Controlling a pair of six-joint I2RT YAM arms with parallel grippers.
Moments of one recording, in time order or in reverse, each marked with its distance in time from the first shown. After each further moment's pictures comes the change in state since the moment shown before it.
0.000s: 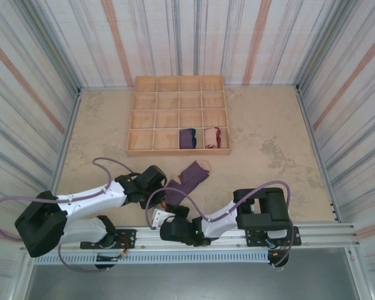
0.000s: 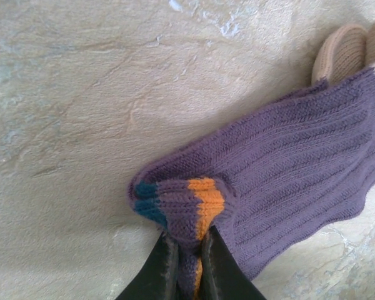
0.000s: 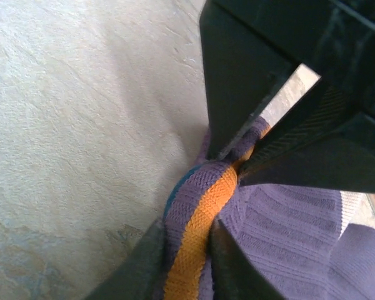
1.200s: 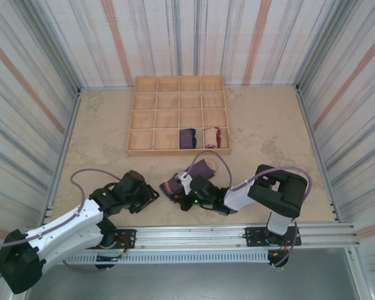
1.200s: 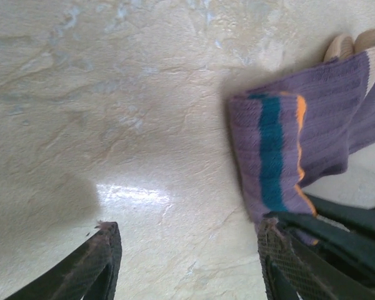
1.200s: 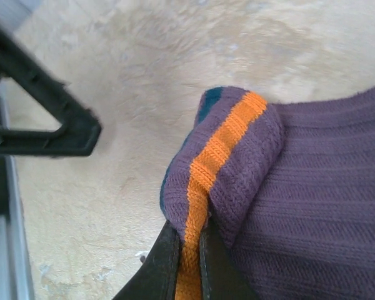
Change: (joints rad) left arm 0.120 -0.394 -0.178 -0.027 0.048 0.045; right arm -0.505 -0.134 -0.290 0.453 -0.957 0.658
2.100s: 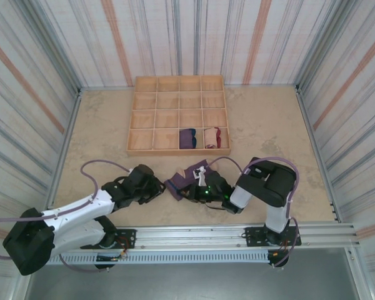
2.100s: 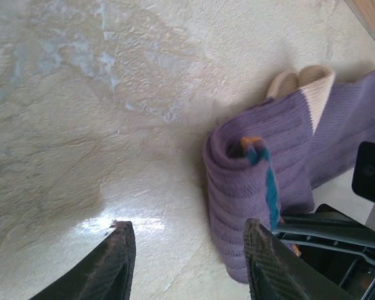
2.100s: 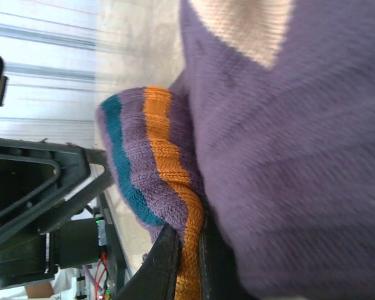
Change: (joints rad) left arm -0.029 0.222 0.052 0.227 -0.076 0.031; right arm -0.135 0.110 -0.115 0.301 -0.180 0.654
